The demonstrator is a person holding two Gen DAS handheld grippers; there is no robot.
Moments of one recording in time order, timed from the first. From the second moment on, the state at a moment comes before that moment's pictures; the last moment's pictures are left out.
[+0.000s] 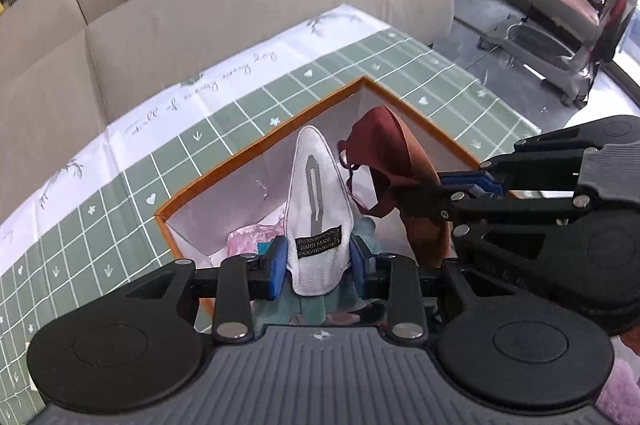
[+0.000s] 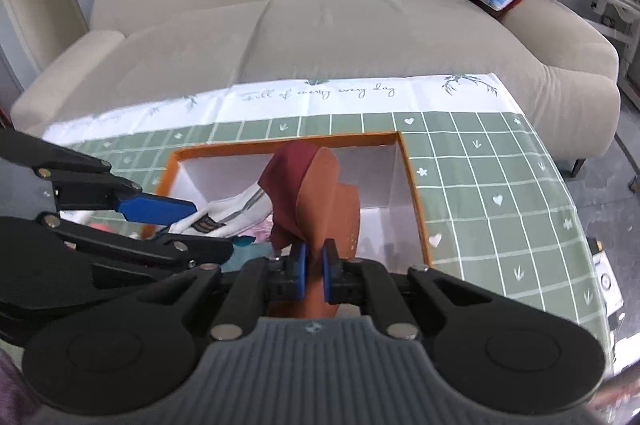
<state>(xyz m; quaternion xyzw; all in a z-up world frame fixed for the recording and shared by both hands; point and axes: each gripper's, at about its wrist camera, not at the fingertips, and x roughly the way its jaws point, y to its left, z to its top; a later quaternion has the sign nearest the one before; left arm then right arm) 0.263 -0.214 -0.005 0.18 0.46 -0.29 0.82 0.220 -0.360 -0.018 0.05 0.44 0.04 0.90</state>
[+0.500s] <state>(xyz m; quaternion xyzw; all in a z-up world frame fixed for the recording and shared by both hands) 0.293 -0.223 -0.038 0.21 0.49 -0.28 0.80 0.242 -0.362 -0.057 -0.02 0.47 0.03 0.88</state>
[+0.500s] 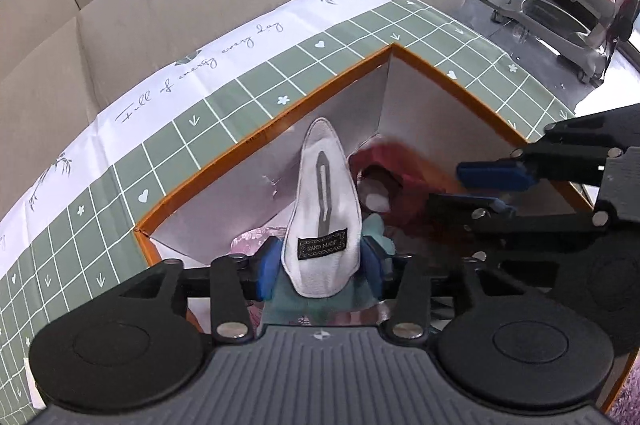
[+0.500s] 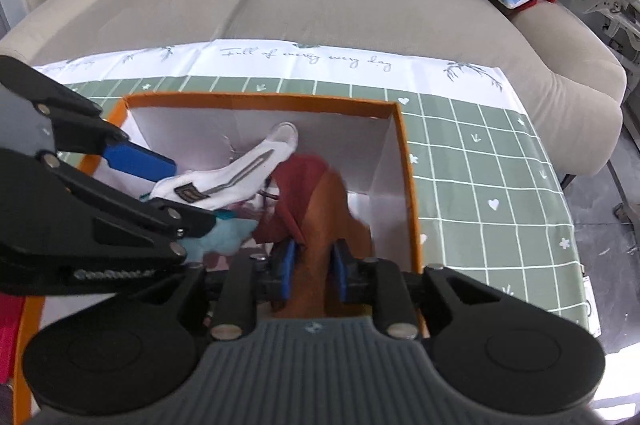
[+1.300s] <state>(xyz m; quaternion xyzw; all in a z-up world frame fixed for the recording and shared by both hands) 0.233 -0.193 0.012 0.22 0.44 -0.29 0.82 0.185 -0.341 -0.022 -0.01 0.47 0.01 0.88</state>
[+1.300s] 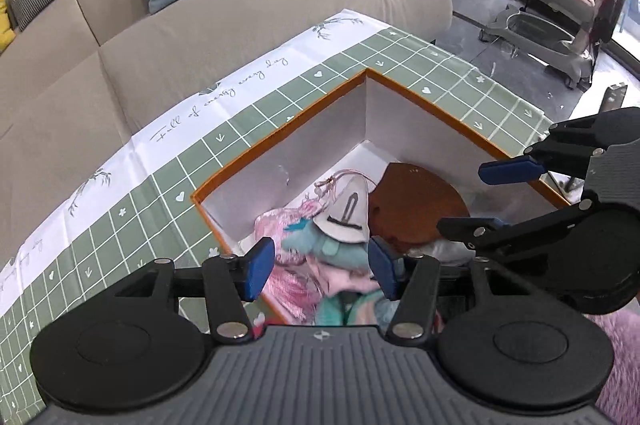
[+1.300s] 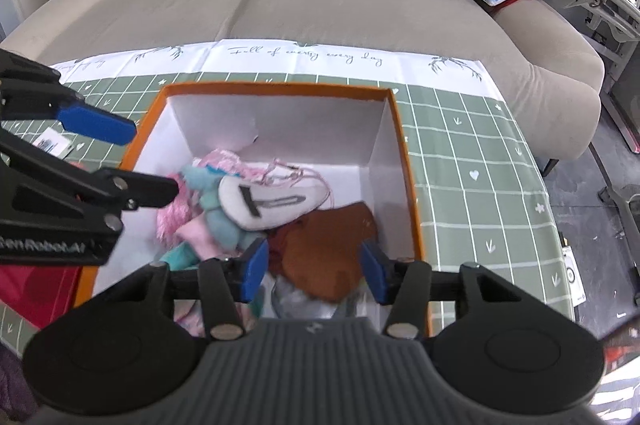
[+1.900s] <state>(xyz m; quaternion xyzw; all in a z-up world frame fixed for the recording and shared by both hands) 0.132 -0.145 0.037 0.22 0.39 -0.30 0.84 0.083 -0.302 0.006 0.01 0.46 0.02 0.89</state>
